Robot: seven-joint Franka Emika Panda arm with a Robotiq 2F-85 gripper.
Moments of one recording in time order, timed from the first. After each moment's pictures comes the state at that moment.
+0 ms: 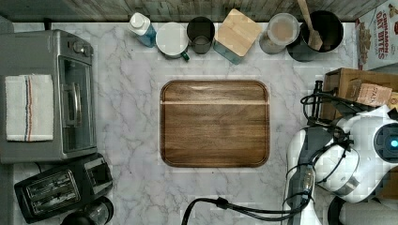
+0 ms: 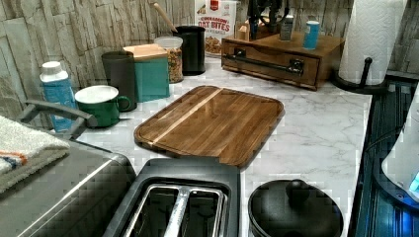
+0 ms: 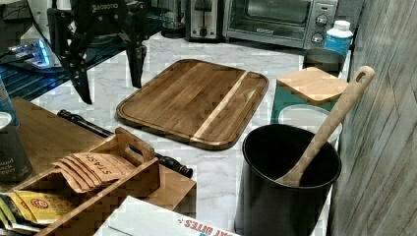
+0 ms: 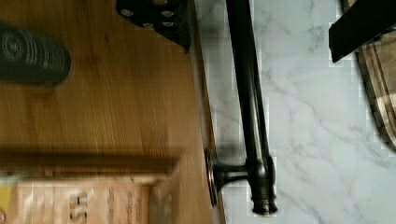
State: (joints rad) arm -0.34 0.13 -0.23 -2.11 -0.04 0.81 -1.06
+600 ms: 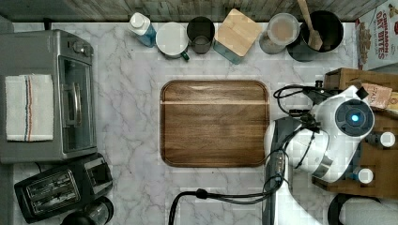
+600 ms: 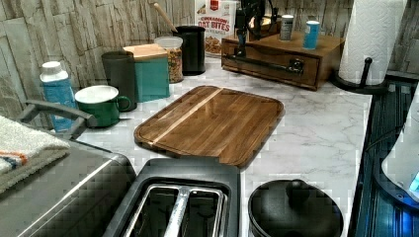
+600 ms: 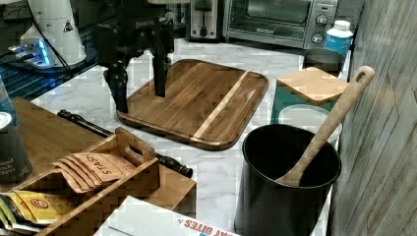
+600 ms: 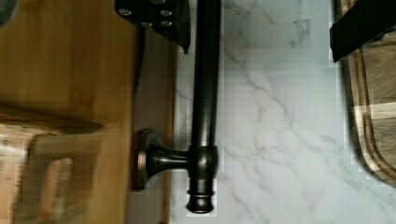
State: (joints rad) arm -0.31 0.20 -0.17 -2.09 -0.14 0.81 -1.04
